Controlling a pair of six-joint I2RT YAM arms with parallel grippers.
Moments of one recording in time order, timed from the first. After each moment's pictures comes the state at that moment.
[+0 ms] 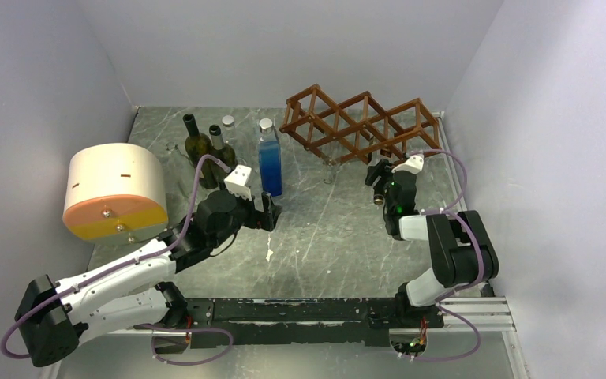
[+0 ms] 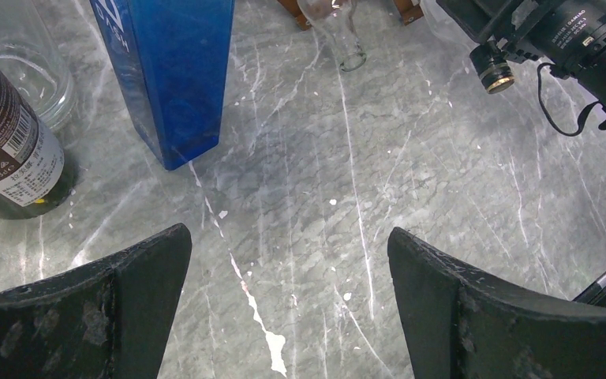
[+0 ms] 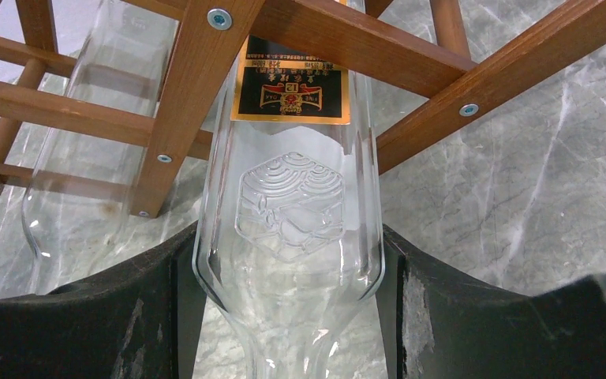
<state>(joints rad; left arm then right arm) -0.87 0.95 0.62 0.01 -0.28 -0.41 0.13 1.54 0.44 0.87 0.18 0.36</state>
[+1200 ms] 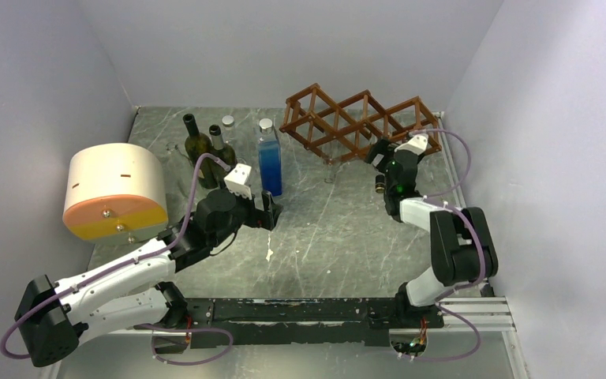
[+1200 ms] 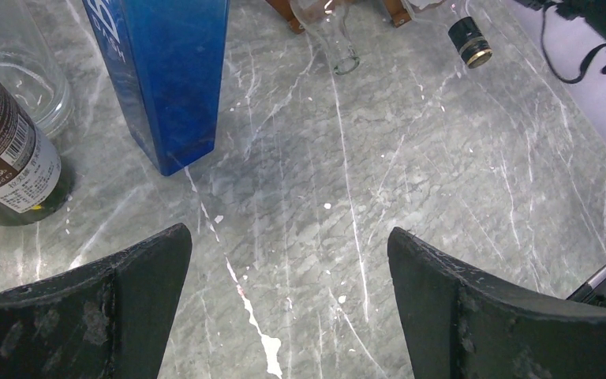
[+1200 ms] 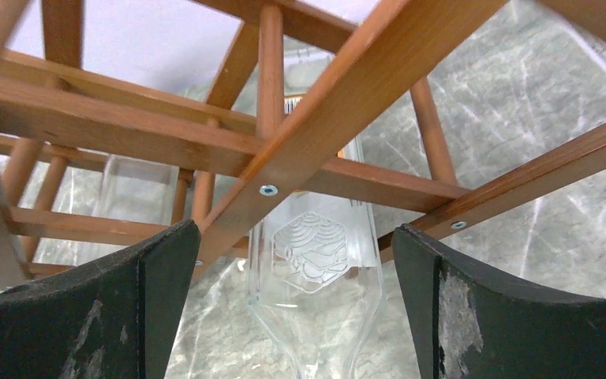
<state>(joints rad) -0.87 0.95 0.63 0.01 -0.28 -0.41 0.12 1.58 0.65 0.76 0.25 0.33</state>
